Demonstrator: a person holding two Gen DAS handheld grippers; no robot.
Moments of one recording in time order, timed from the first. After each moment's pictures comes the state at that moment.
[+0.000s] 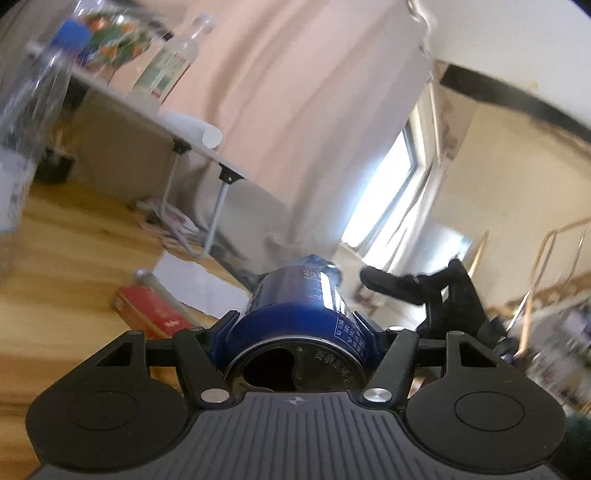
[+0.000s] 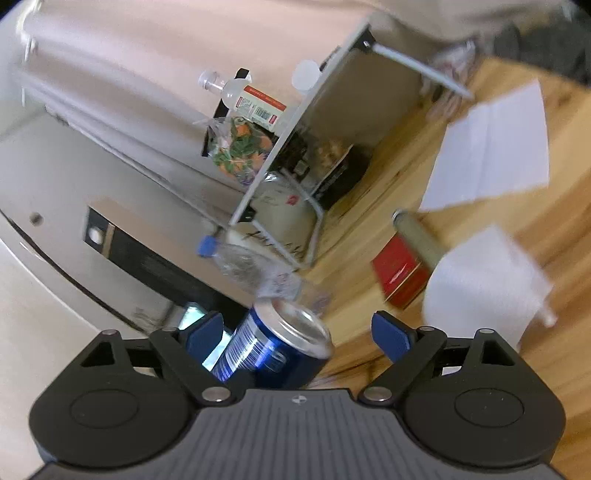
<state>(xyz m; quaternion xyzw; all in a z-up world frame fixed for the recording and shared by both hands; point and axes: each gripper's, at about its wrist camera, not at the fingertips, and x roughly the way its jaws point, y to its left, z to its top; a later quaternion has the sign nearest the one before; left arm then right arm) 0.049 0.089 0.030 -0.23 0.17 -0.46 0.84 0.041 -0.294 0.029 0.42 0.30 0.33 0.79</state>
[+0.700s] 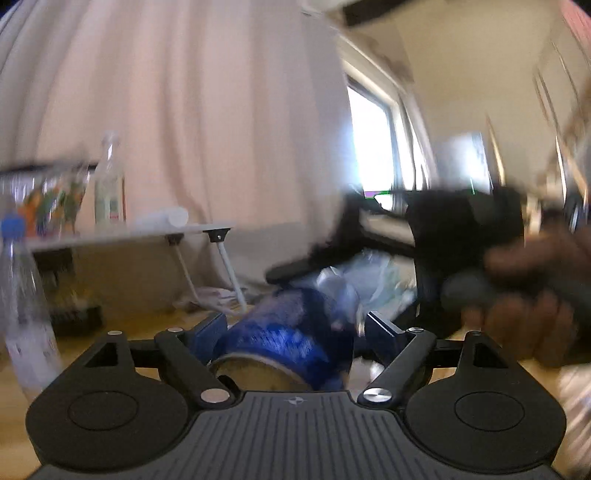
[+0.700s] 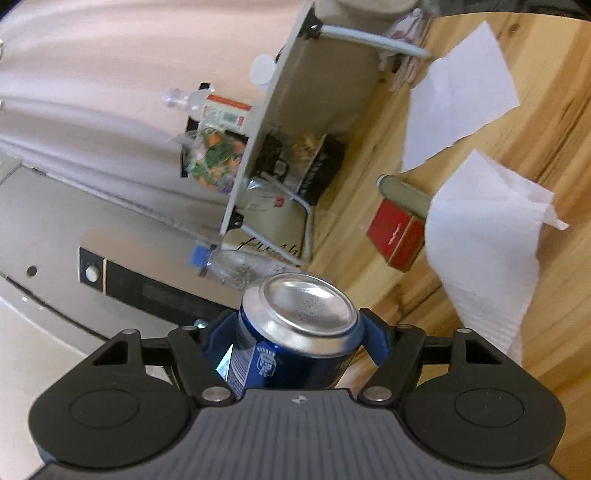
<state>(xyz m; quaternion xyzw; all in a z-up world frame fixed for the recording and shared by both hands) -0.028 0.024 0.030 0.08 0.01 -0.37 0.92 0.032 -0.276 0.018 0.48 0.32 0.27 0.77</state>
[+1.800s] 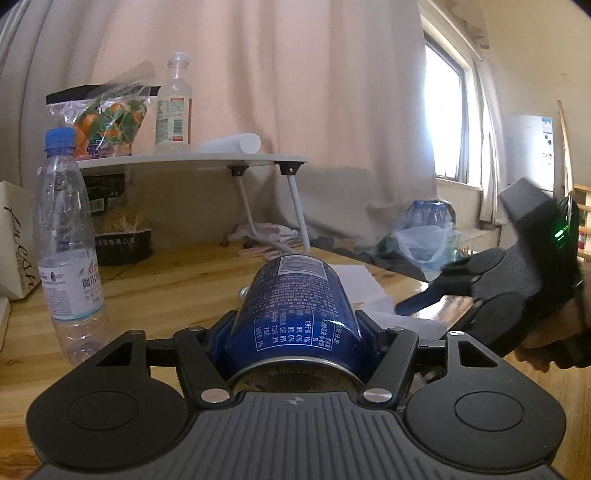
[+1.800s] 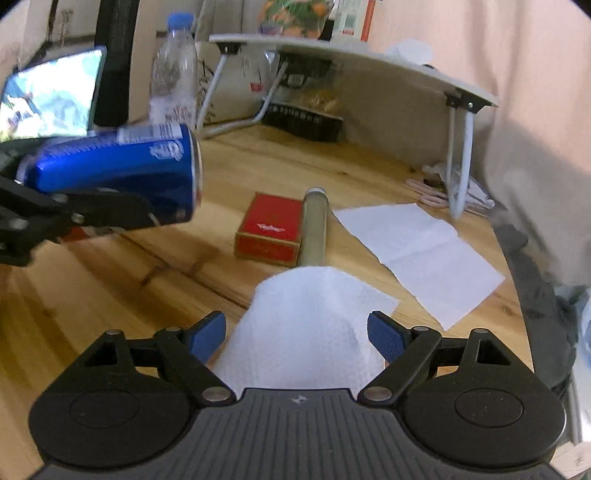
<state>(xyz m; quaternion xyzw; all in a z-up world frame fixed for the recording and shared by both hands) 0.026 0.039 0.024 0.03 0.13 -0.29 0.95 0.055 -0.212 0.007 -0.19 0.30 0.21 0.91</state>
